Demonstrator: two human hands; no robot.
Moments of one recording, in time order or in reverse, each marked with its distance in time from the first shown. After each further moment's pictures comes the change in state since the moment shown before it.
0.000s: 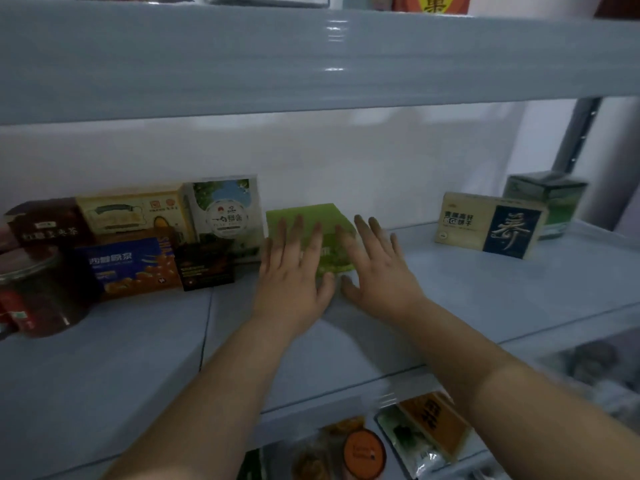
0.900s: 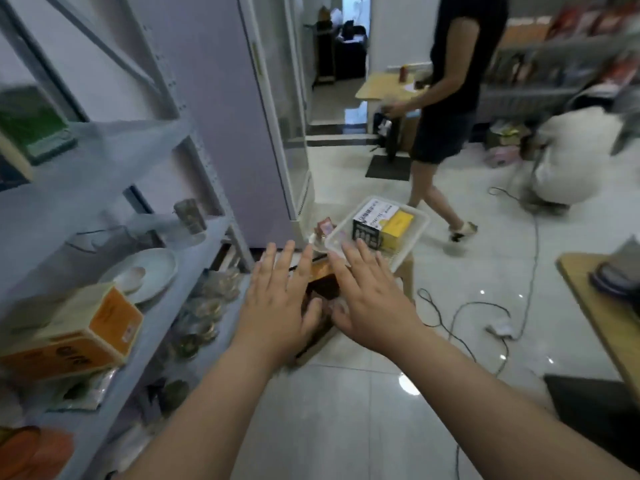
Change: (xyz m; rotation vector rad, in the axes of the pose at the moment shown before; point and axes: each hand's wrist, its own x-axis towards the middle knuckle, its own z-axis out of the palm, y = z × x) left_hand -0.290 0.489 0.004 -0.538 -0.470 0.971; right_hand -0.629 0.008 -0.230 -0.412 -0.018 1.017
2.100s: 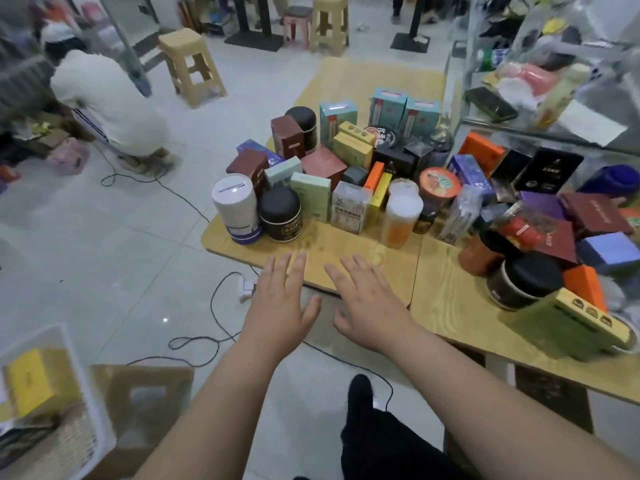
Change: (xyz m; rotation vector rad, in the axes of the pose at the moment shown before) left_hand 0.193 0.456 0.245 -0.415 -0.563 1.134; right_hand -0.287 0.295 -0.080 -0.173 -0.096 1.428
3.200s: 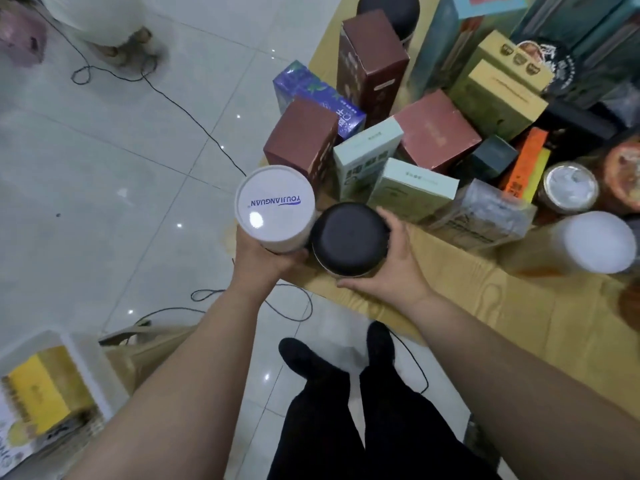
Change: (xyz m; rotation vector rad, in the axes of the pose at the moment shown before) left_hand 0.220 -0.259 0.065 -0.777 0.091 -0.541; right_hand 0.282 0.026 0.119 0.861 0.092 0.275
